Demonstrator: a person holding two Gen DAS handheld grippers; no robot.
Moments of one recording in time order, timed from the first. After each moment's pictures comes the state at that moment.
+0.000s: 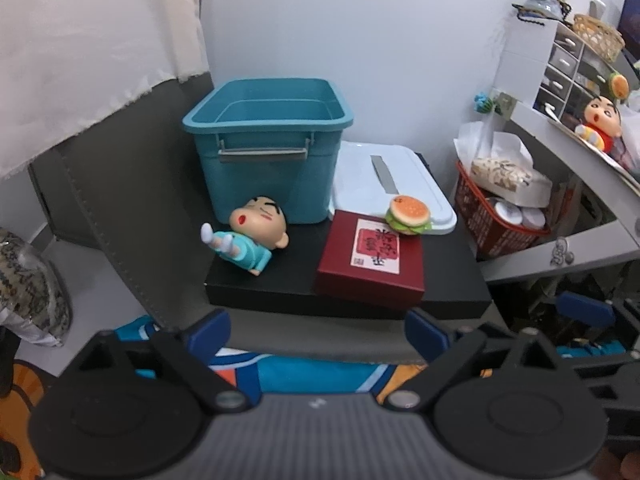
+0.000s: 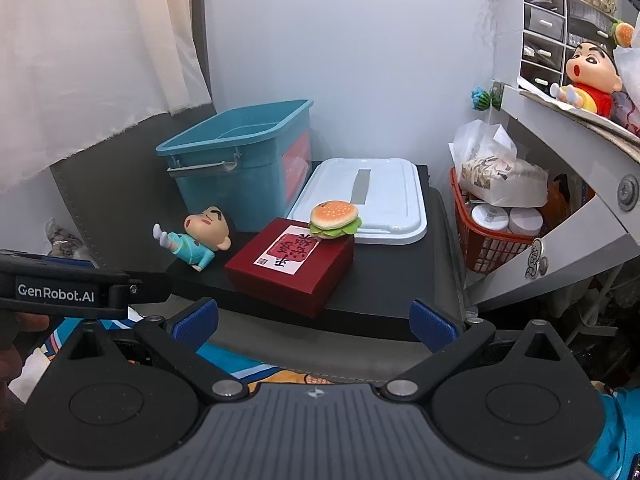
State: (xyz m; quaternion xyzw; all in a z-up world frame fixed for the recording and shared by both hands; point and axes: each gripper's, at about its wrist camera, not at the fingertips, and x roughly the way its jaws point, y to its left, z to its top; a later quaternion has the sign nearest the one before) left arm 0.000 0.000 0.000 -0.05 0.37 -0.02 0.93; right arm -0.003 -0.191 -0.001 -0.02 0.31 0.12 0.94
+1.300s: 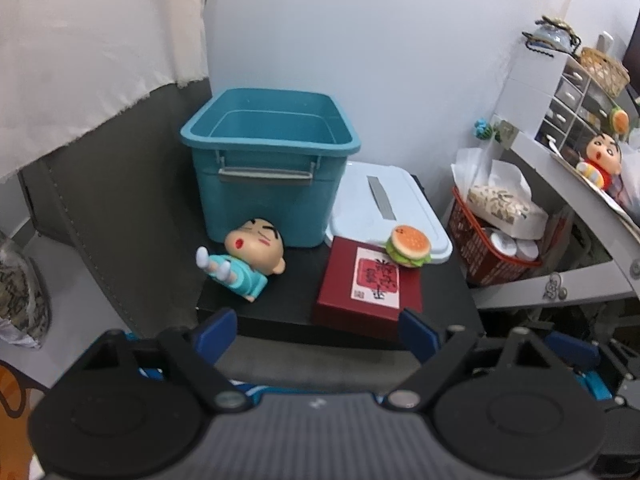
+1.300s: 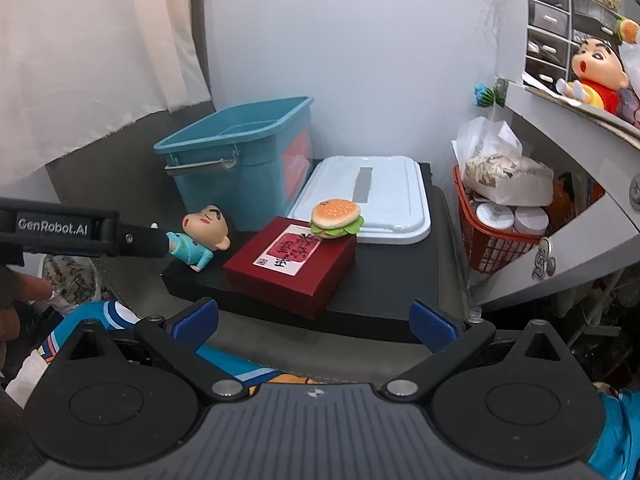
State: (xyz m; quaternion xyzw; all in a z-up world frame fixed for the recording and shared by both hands) left arm 0.028 0.021 0.007 -0.10 0.36 -0.05 0.93; right arm 0.007 -0.194 -0.004 -0.02 0.31 0.14 0.94
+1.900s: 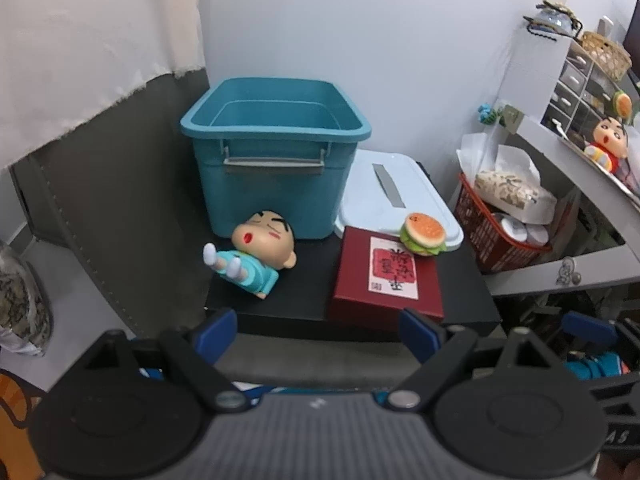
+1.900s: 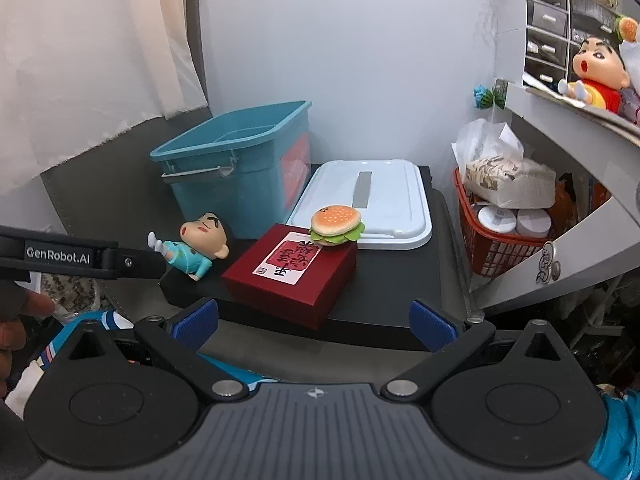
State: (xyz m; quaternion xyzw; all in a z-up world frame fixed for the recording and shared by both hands) left arm 0.040 0.031 -0.008 -0.08 0.37 -0.05 0.93; right arm 0.017 -0.193 -0.006 -0.01 0.31 0.14 0.94
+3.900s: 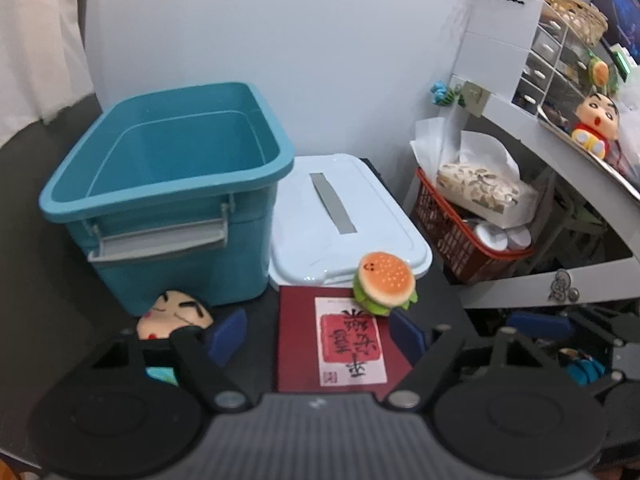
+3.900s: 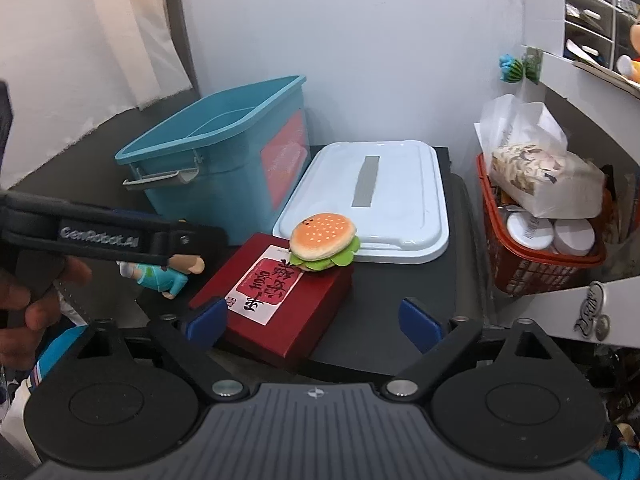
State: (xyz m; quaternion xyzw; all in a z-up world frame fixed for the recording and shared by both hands) left arm 0.145 -0.009 -0.013 -0.04 0.38 -0.15 0.91; right arm 0.103 -0.198 -0.018 0.00 0.35 0.16 0.92
